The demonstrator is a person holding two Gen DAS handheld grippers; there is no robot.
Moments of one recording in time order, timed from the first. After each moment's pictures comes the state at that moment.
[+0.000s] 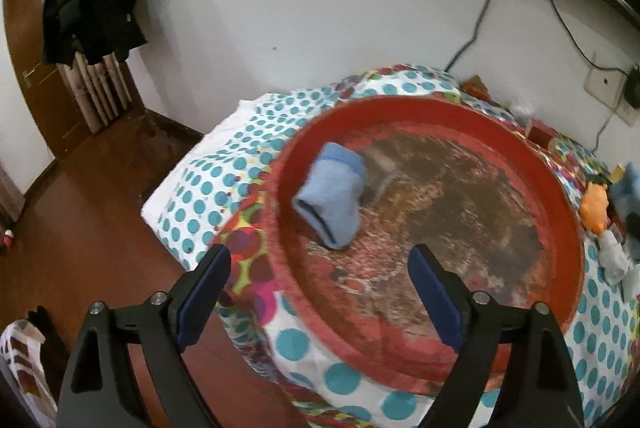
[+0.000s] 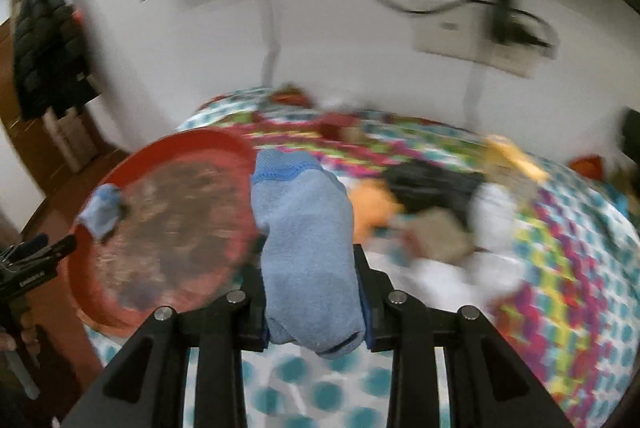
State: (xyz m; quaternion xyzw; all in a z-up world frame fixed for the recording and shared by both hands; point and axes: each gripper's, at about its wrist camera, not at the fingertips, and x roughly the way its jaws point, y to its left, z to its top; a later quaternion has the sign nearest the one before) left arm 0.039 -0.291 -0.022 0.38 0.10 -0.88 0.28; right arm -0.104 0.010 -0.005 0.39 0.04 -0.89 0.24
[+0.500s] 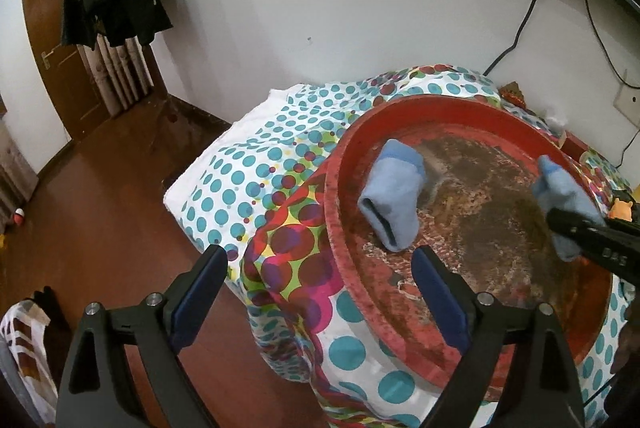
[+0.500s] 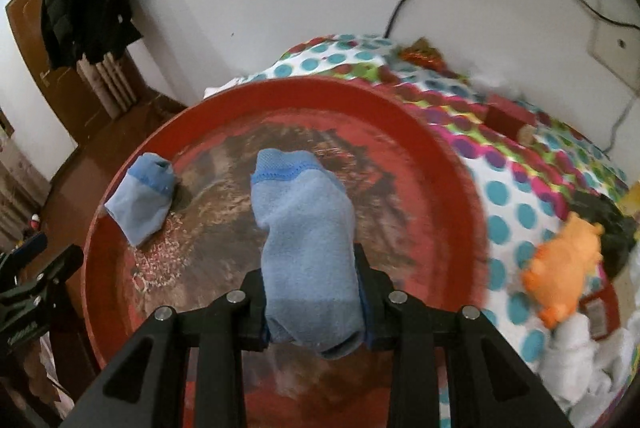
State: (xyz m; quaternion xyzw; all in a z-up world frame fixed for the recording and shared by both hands) left arm 0.050 -0.323 -0.031 0.39 0.11 -0.86 0.31; right arm -0.120 -0.150 -0.049 0.45 0.09 -0.83 0.32
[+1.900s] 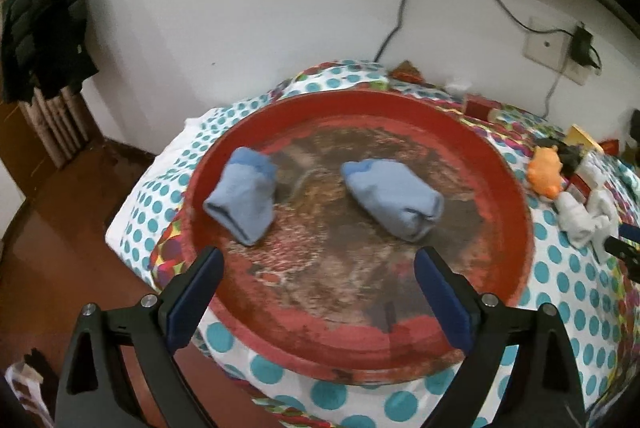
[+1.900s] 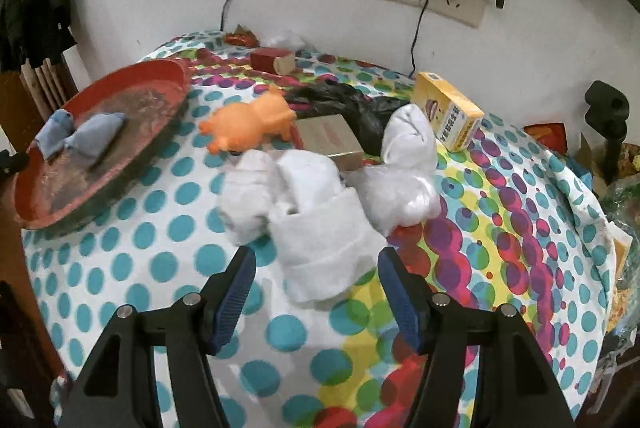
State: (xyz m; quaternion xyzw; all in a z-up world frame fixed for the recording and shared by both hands) left arm 0.021 -0.234 -0.021 0.39 0.05 -0.90 0.18; right arm -0.104 0.102 -0.058 0.42 0.12 -0.88 0.19
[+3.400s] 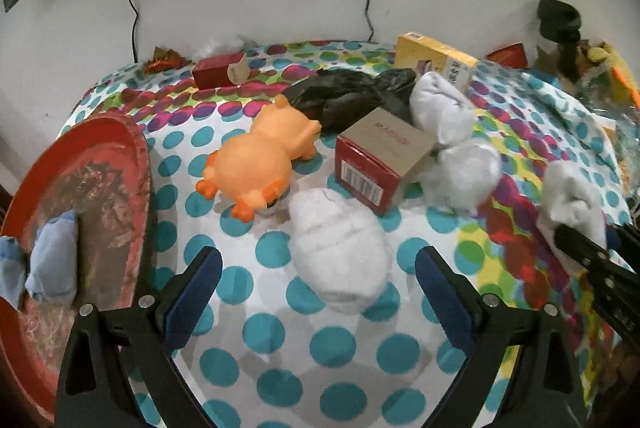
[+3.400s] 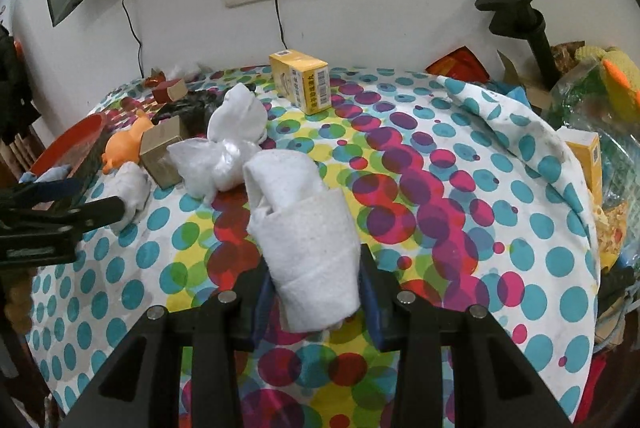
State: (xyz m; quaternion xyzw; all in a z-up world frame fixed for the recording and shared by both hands) left arm -0.131 0.010 -0.071 0.46 -0.01 -0.89 0.02; right arm -0.113 0.235 -0.072 0.41 0.01 -0.90 0.13
